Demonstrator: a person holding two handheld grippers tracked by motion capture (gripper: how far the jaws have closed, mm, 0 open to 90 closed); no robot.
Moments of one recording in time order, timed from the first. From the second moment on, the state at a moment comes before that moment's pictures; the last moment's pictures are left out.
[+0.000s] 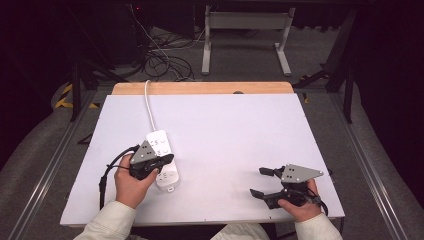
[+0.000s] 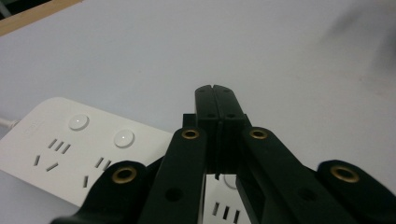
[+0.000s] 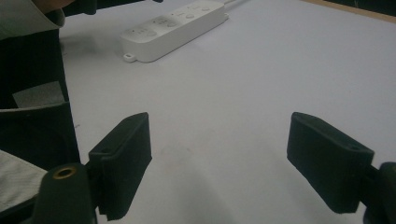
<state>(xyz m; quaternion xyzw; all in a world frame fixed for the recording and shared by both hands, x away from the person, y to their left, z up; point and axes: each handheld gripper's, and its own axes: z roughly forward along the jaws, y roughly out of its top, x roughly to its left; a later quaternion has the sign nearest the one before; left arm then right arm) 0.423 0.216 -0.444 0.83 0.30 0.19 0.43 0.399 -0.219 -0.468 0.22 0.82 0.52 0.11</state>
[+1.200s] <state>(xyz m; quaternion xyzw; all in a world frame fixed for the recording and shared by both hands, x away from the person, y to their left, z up) 0.417 0.210 -0.463 0.87 0.28 0.14 0.37 0.399 -0.218 -0.468 0.21 0.82 0.52 0.11</state>
